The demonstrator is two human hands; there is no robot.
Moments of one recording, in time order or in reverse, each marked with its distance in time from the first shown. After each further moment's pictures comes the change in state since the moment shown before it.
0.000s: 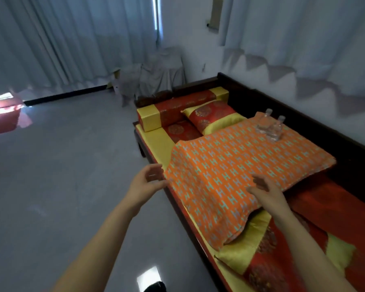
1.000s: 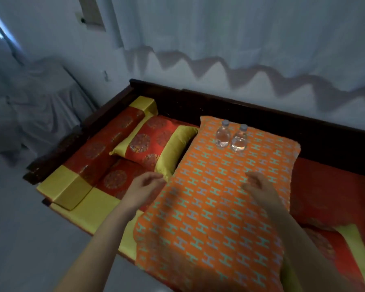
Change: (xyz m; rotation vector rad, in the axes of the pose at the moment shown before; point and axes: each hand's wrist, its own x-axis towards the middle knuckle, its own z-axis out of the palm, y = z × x) left_hand 0.463 0.094 0.116 0.231 -0.593 0.043; right_hand 0.300 -0.022 0.016 0.164 0.580 0.230
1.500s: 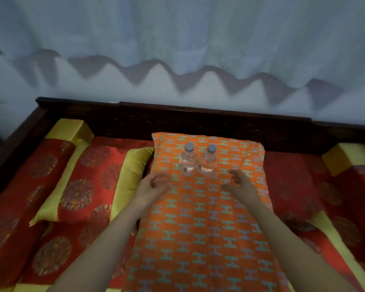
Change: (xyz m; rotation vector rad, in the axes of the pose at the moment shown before) left_hand 0.254 0.026 0.106 0.009 -0.434 0.023; right_hand 0.159 0.007 0.017 -0.241 0.222 0.255
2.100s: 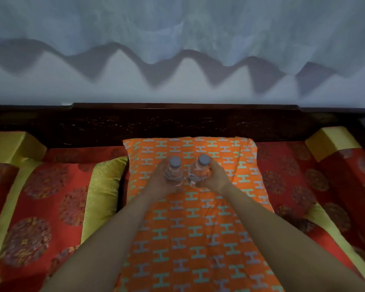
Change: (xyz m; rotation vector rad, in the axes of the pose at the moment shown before) left_hand 0.201 -0.024 0.062 0.268 -0.273 0.194; right_hand 0.147 -0.001 0.055 -0.004 -0.050 0.006
